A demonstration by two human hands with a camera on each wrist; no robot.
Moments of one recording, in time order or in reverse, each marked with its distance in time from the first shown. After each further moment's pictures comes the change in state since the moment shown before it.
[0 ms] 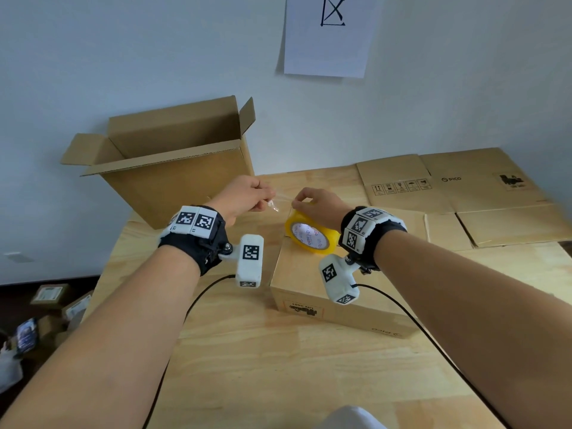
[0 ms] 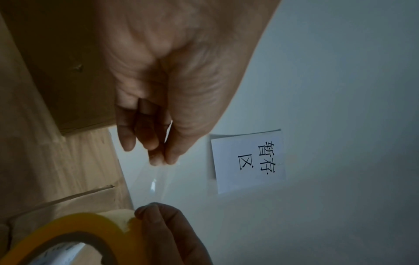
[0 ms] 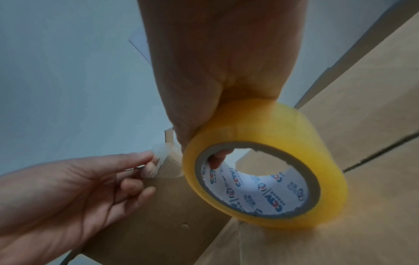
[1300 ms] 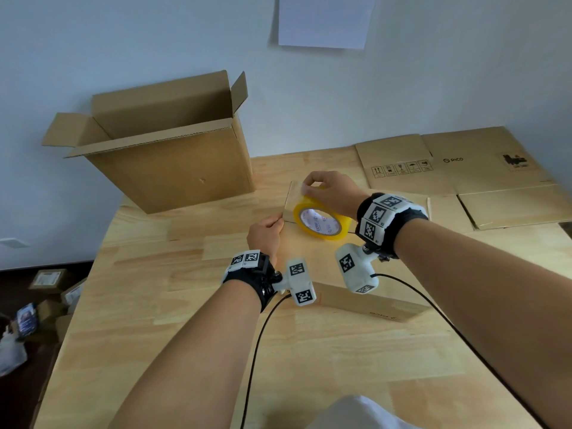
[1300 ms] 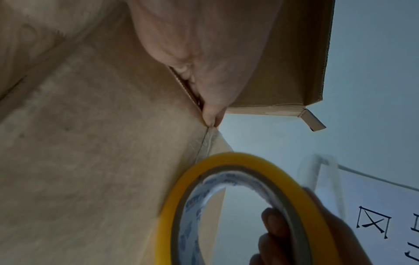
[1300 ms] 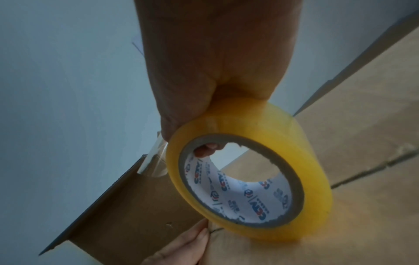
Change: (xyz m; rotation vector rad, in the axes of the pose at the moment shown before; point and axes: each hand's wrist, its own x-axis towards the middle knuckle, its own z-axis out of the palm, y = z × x) left_hand 0.002 -0.104 0.115 -0.374 0.387 -0.161; right_hand -0.012 0.020 -0.012 0.037 0.056 -0.057
